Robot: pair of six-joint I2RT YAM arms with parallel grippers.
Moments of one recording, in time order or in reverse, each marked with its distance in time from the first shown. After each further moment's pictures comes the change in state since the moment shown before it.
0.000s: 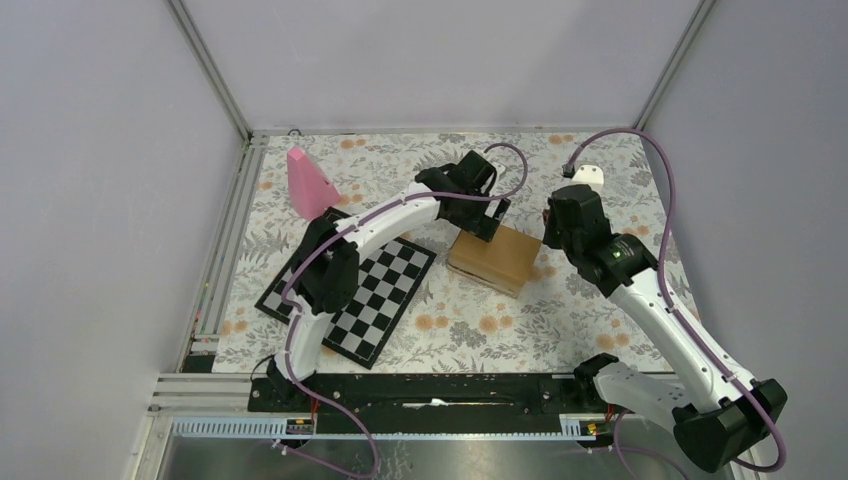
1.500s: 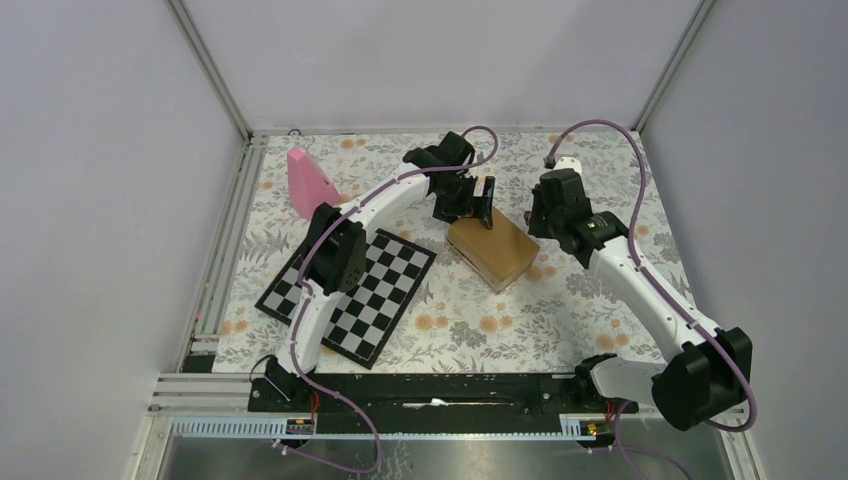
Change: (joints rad) left arm 0.160 0.171 0.182 -0.095 0.345 -0.211; right arm -0.081 0.197 0.000 0.116 -0.180 -0.018
